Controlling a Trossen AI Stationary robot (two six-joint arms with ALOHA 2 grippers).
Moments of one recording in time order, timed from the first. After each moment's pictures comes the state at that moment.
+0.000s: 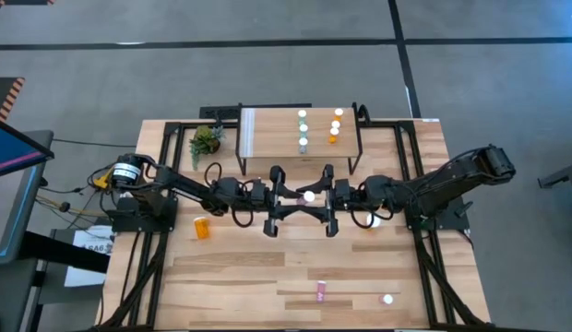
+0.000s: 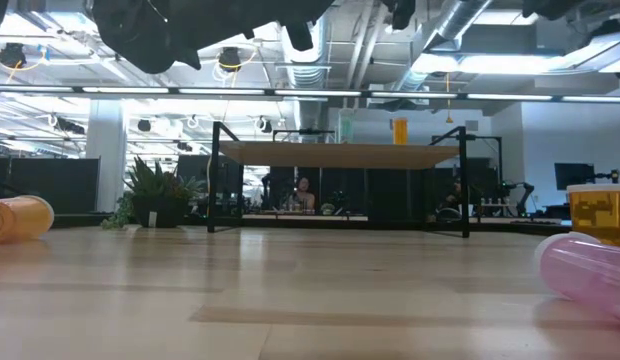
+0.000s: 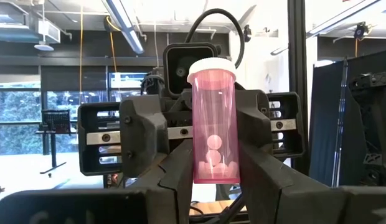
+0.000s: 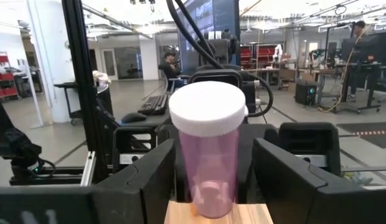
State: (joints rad) left arm -0.09 1.73 0.80 1.30 0.04 0.01; right arm 0.19 1.34 0.73 0.78 0.19 0.03
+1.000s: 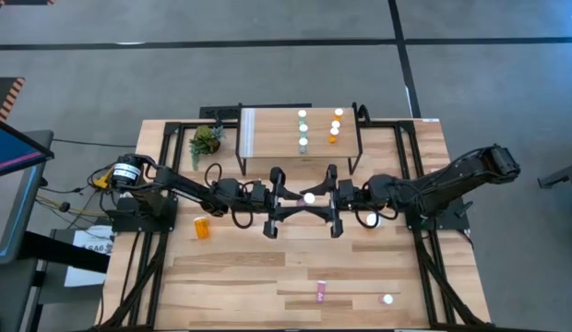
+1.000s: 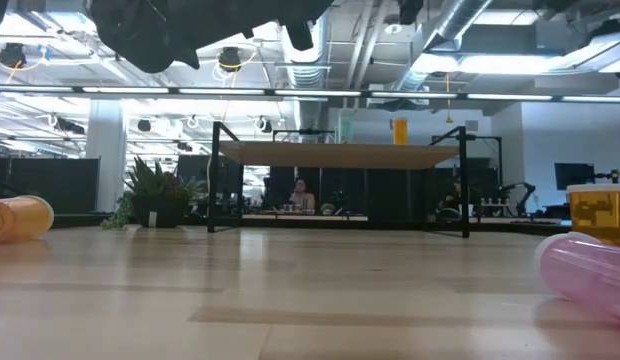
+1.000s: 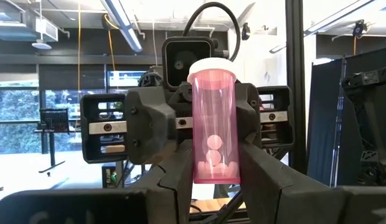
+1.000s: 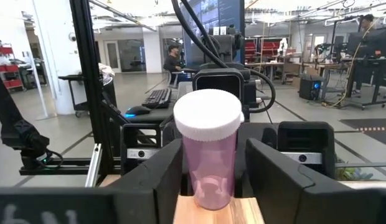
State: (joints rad) left arm -0.10 1.73 0.80 1.30 0.04 0.02; right arm 0.20 1.29 0.73 0.69 0.18 0.03
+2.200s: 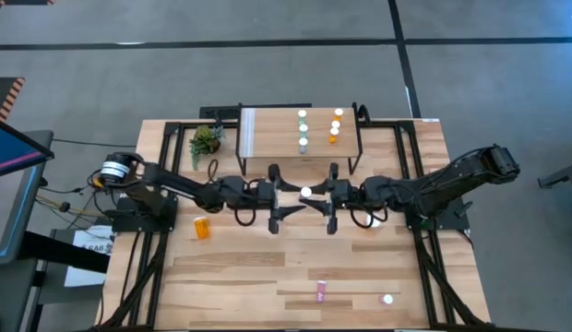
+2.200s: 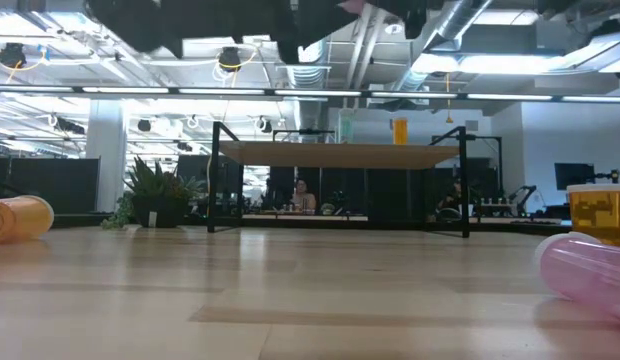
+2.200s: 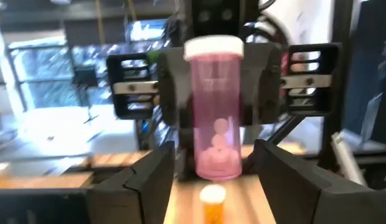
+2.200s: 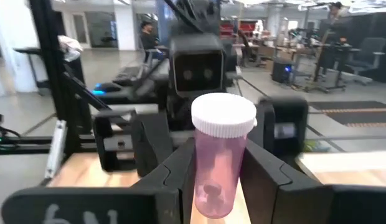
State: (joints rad) left arm -0.08 1.62 0.80 0.96 -0.07 0.07; right arm 0.20 1.29 0.73 0.60 0.28 -0.01
